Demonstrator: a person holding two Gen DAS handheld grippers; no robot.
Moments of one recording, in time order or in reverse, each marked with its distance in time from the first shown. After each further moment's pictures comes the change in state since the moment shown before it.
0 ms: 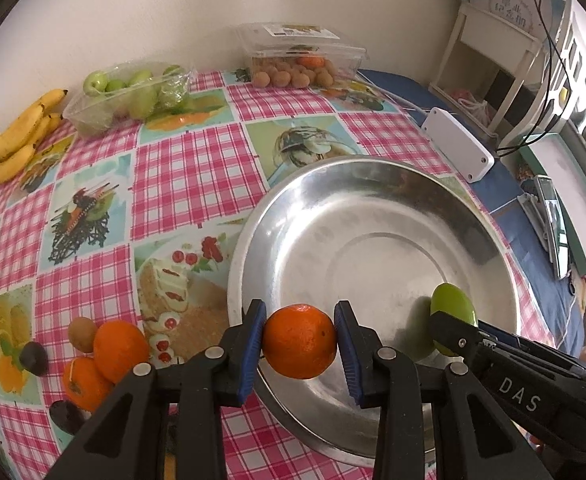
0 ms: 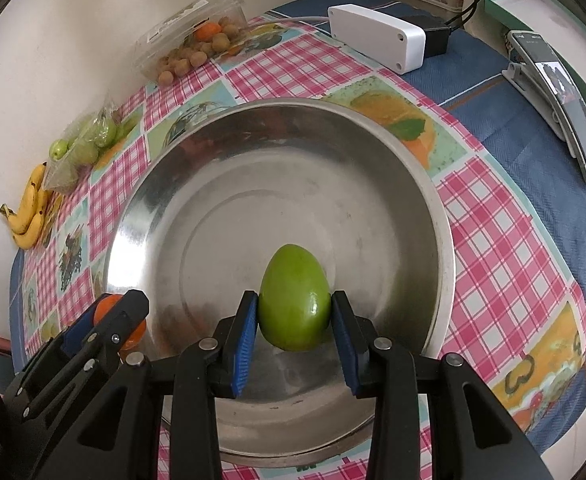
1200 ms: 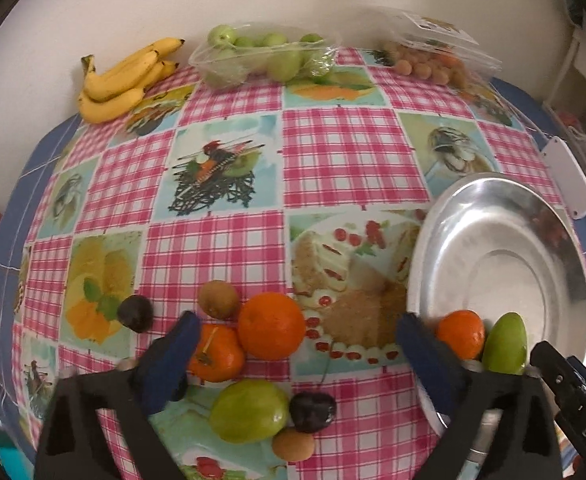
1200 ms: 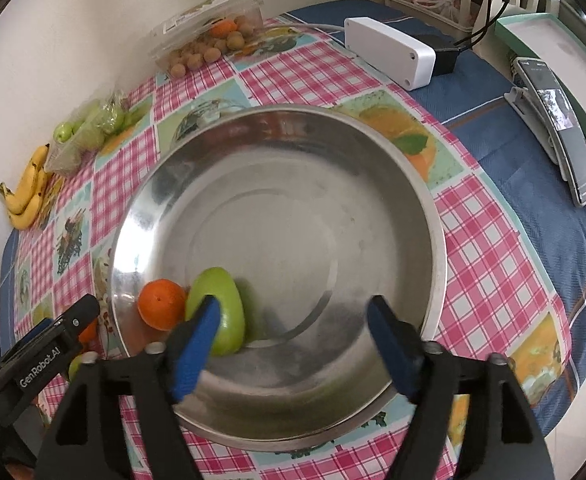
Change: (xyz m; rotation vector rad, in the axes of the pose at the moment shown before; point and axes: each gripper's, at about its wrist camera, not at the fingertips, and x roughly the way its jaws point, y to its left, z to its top) left arm -0.013 0.064 -0.001 -0.206 0.088 0.325; right arm -0.006 0.008 -0.001 -0.072 0.001 -0.037
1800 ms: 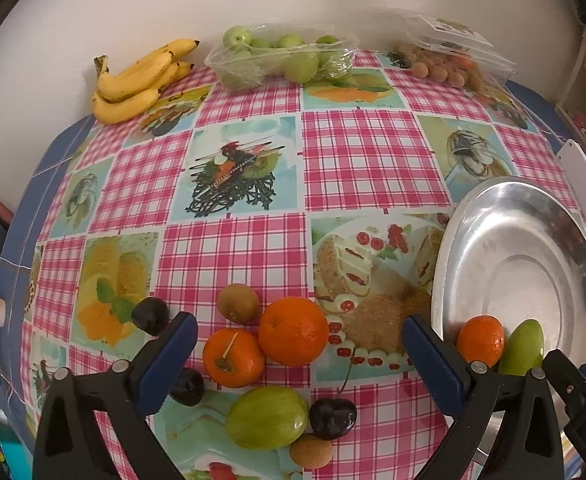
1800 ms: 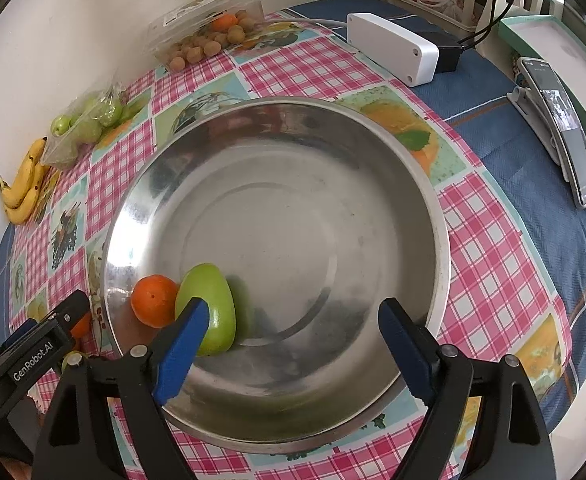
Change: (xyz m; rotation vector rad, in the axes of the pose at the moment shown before) left arm 0.004 0.006 0.001 -0.011 -0.004 0.048; right arm 0.002 0.001 -0.001 -0.016 0.007 -0.008
